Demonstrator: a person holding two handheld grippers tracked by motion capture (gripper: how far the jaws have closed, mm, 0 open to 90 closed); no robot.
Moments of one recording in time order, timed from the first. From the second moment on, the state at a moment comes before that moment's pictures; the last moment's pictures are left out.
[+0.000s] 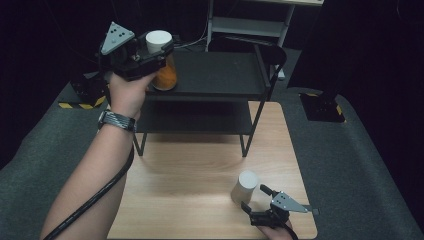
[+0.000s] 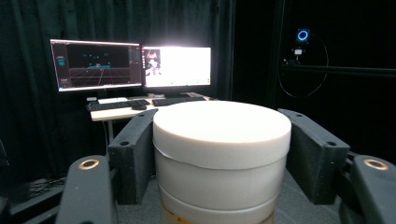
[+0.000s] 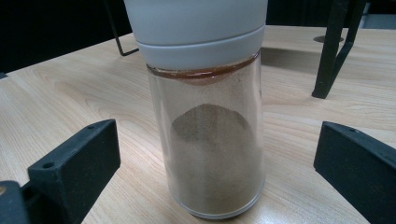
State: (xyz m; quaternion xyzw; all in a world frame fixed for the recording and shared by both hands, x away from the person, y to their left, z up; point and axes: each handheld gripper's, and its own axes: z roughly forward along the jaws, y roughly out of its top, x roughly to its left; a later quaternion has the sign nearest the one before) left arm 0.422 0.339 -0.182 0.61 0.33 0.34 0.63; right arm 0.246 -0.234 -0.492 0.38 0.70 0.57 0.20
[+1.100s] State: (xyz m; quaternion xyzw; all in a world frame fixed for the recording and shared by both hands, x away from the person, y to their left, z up) left arm 0.368 0.368 -0.227 0.63 0.35 0.33 0.61; right arm 0.245 -0.233 -0.491 0.38 0.70 0.56 0.20
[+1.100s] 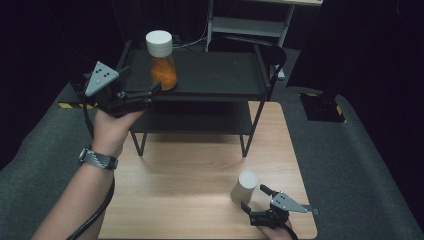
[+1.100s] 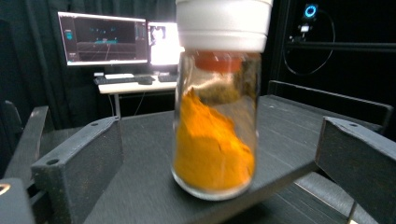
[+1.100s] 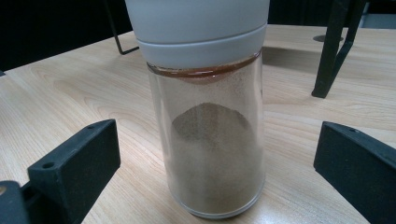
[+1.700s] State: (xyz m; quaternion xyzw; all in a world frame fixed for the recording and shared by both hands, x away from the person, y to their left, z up) left arm 0.331 0.381 -0.292 0.66 0.34 0.30 0.60; right arm 0.245 -0.233 -0.491 0.38 0.70 0.57 0.20
